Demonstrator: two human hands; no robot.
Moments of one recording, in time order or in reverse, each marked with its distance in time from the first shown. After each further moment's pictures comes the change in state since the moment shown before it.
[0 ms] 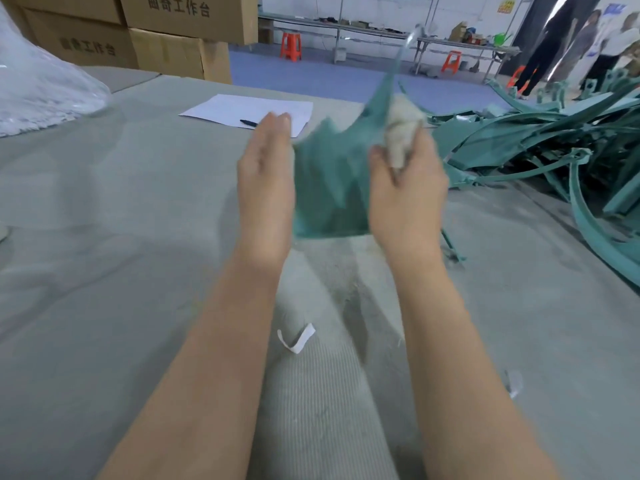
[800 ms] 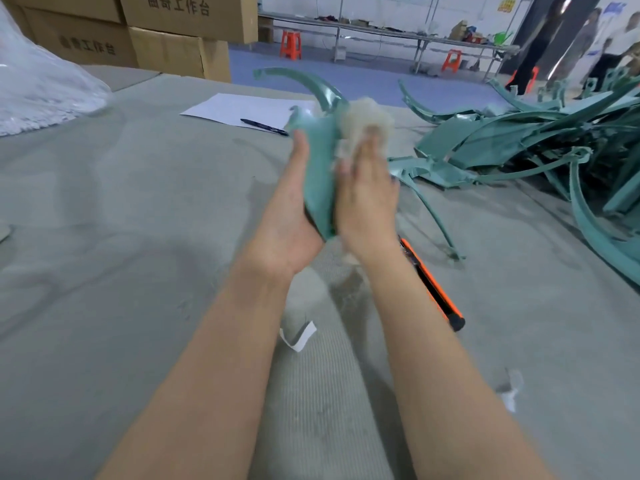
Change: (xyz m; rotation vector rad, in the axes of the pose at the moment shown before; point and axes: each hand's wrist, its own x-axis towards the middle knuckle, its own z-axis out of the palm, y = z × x) left_hand -0.018 -0.002 0.017 -0.411 -0.346 -0.435; right_hand 0.000 0.025 0.037 -0.297 -0.318 0.048
